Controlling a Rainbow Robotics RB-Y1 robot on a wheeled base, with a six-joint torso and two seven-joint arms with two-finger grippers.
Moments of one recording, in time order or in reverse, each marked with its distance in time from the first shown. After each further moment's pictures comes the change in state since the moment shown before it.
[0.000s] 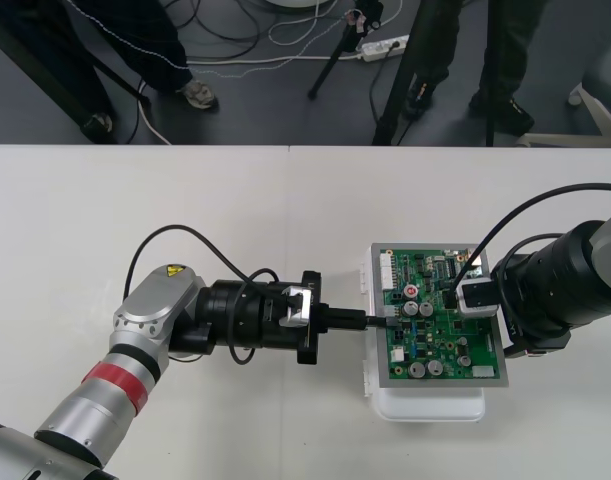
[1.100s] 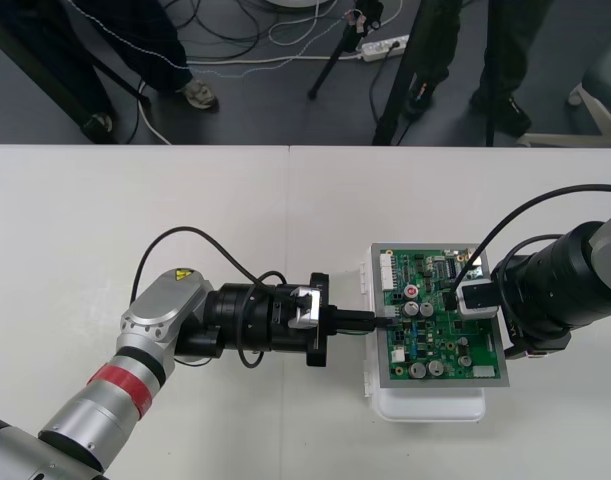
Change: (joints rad) right arm 0.000 -0.003 0.005 0.000 -0.001 0.000 0.000; left arm 0.000 0.002 -0.061 -0.001 0.062 0.044 0.000
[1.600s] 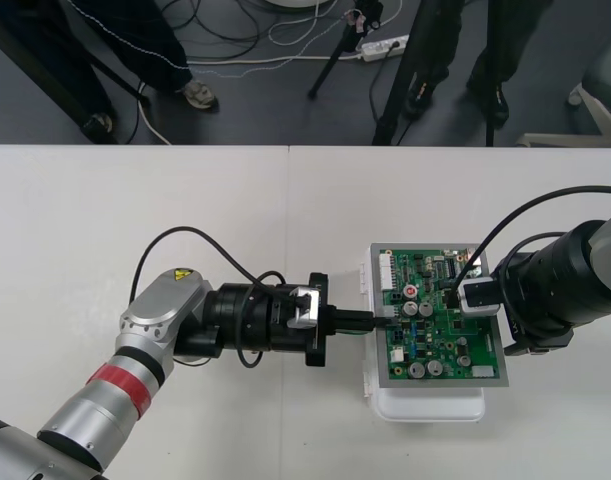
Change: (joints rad) right arm 0.000 0.000 0.000 0.000 0.032 0.000 0.000; left arm 0.000 0.004 0.000 0.000 0.000 0.000 0.000
